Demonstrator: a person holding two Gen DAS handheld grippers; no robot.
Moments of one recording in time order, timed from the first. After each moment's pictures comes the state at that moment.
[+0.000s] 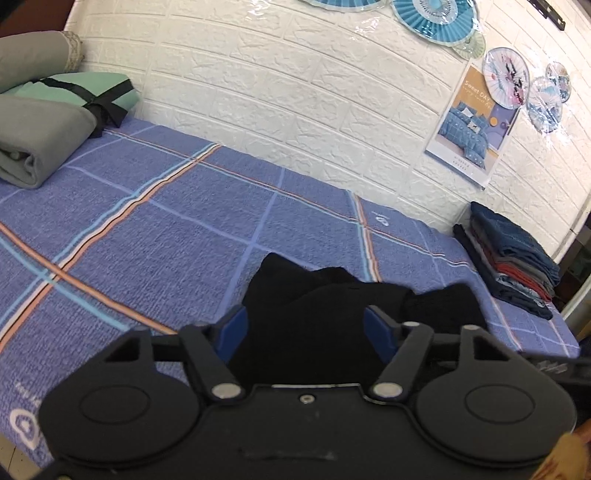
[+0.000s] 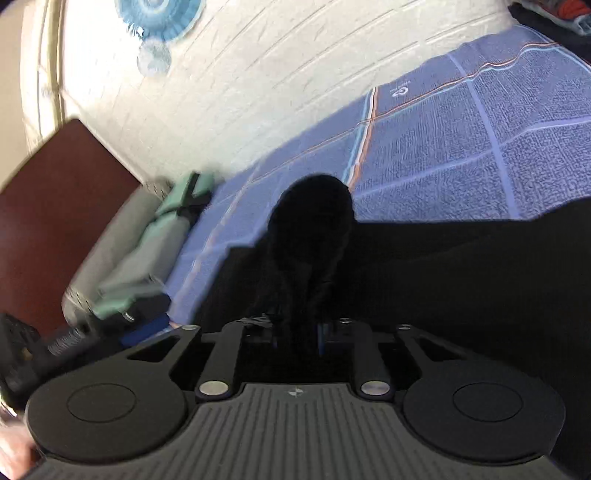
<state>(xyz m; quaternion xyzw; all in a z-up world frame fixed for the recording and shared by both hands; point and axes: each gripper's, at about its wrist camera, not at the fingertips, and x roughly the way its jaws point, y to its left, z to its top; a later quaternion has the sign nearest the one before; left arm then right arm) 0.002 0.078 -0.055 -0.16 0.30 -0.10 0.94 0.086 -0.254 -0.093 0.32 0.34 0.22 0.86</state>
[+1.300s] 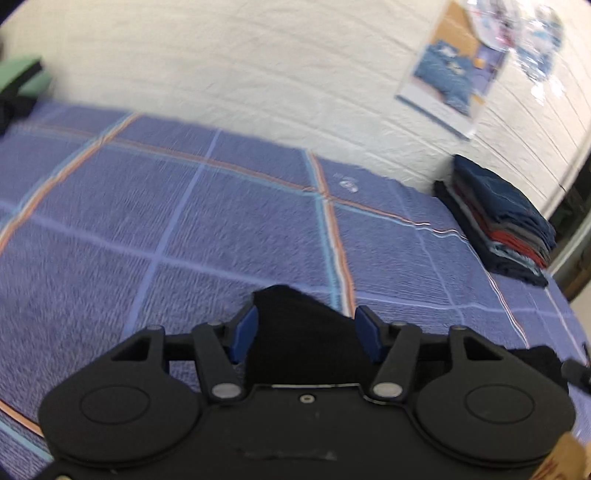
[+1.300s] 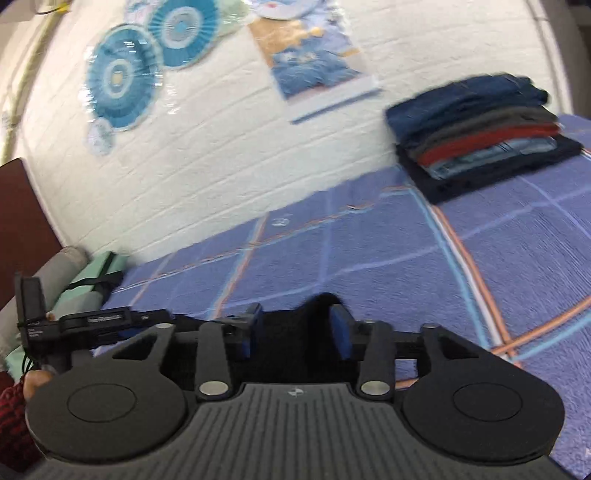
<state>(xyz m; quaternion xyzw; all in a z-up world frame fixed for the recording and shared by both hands) 0.114 0.016 -0.082 -0.13 0.37 -0.17 0.90 0.016 -0.345 -0.063 0.24 0.24 0.02 0.94</state>
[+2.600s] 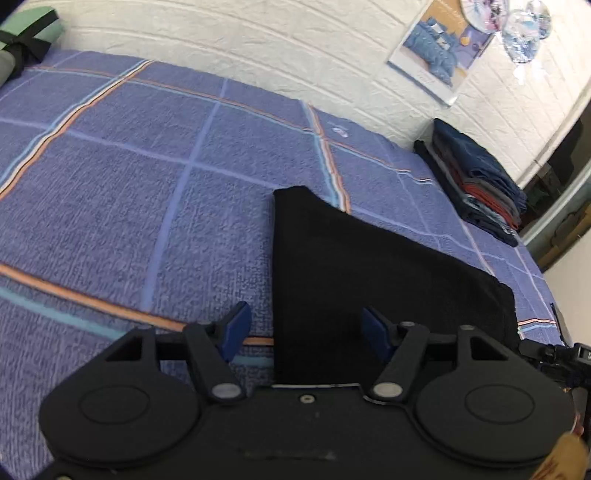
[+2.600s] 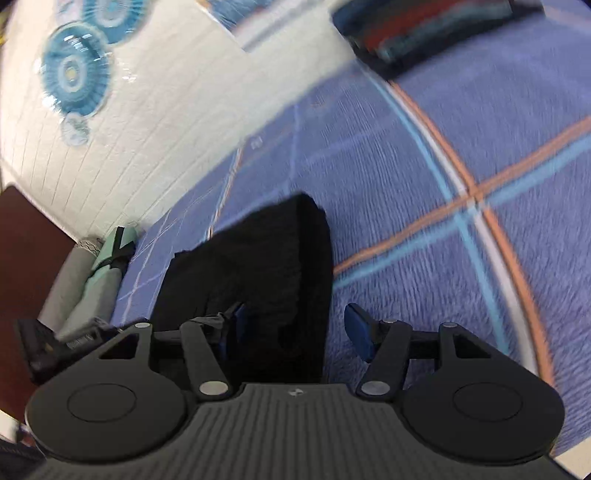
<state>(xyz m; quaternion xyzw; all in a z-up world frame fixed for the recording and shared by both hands) 0.055 0.056 -0.104 -0.14 0.41 -0.23 0.87 -0.014 -0.374 -0.104 0.37 0.35 0.06 0.86</state>
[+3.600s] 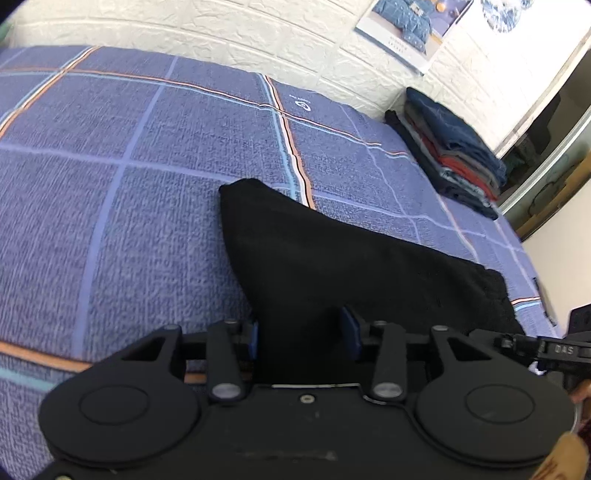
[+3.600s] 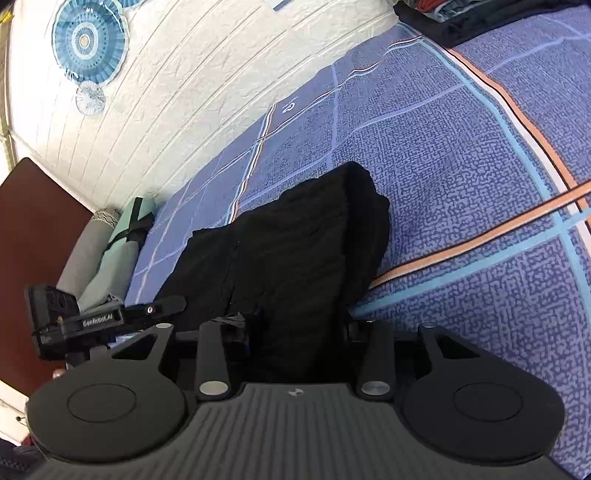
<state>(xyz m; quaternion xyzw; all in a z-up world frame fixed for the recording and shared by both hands) 0.098 0.011 -0.103 -0.12 0.45 -0.28 0.84 0.029 -0.347 -0.109 0.34 0.38 0.12 0.85</state>
